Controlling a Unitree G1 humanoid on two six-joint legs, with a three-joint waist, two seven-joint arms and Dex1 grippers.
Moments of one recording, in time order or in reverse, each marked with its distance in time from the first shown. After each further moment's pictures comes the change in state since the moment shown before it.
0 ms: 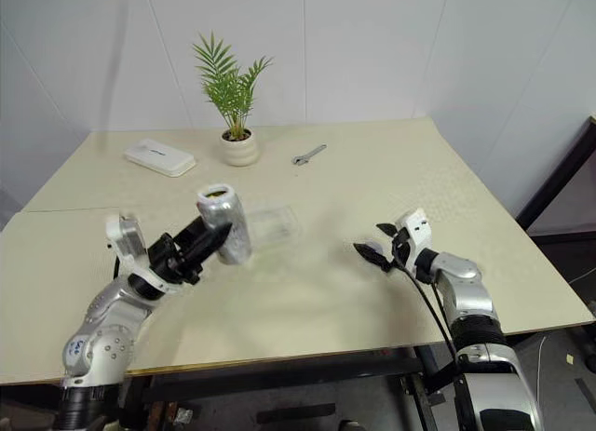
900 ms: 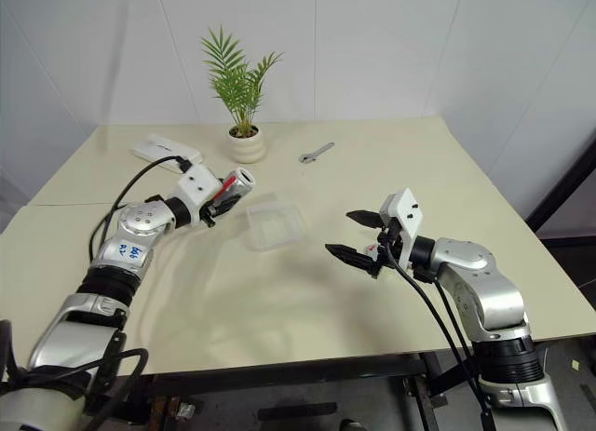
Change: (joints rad) left arm -0.673 0.250 -0.503 0.943 1.056 -0.653 0.363; right arm 0.163 -0.064 0.043 -0.689 0.181 0.442 -0.082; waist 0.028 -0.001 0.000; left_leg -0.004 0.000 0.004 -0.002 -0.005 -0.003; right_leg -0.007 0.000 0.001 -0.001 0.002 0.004
